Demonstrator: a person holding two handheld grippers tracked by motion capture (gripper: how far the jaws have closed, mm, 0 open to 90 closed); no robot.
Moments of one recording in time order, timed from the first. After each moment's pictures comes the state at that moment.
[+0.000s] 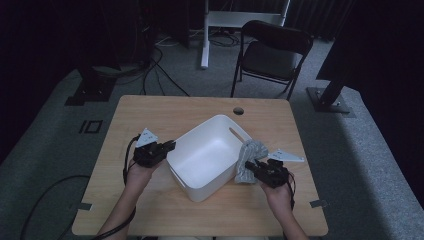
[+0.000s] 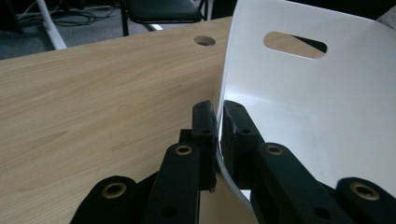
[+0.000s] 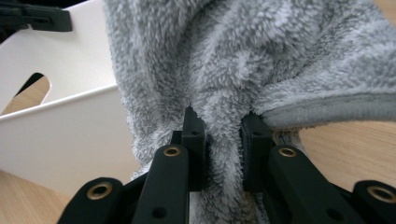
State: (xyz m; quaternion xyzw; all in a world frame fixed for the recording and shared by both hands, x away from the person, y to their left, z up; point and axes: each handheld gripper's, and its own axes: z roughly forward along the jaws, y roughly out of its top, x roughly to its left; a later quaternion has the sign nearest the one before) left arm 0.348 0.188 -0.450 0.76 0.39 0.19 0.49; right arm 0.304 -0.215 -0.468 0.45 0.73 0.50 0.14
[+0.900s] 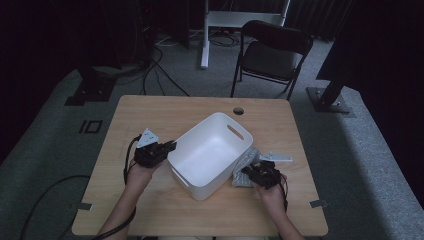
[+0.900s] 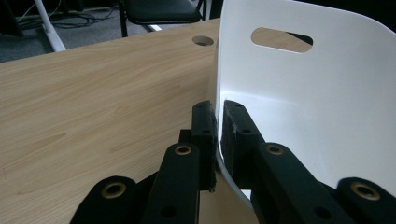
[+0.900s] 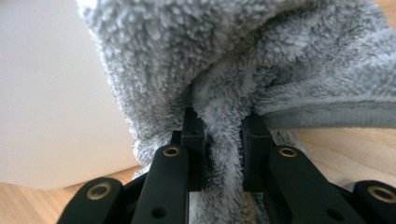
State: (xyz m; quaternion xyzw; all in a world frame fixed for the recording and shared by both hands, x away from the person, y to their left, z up) left arm 0.348 0.186 -0.449 0.76 0.38 0.19 0.49; right arm 0.321 -0.206 -0.506 0.49 0.74 0.45 0.11
